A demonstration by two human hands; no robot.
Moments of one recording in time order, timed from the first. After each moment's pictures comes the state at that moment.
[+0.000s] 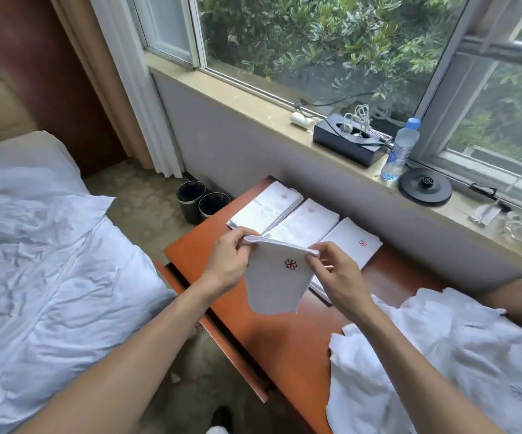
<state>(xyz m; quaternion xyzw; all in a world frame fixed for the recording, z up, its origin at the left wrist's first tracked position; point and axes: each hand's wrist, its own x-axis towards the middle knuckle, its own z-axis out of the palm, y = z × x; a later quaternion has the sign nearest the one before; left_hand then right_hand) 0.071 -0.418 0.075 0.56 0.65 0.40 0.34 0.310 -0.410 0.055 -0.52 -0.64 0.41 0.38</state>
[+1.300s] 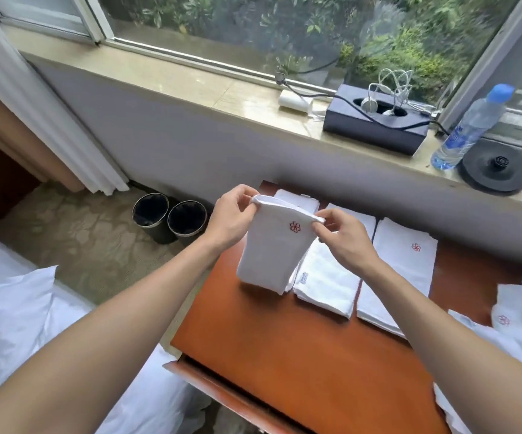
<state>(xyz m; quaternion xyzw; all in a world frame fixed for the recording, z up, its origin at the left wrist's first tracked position) -0.115 -0.050 0.031 0.66 0.57 0.32 0.38 0.126 -0.127 0.020 -0.67 -0.54 0.36 0.36</state>
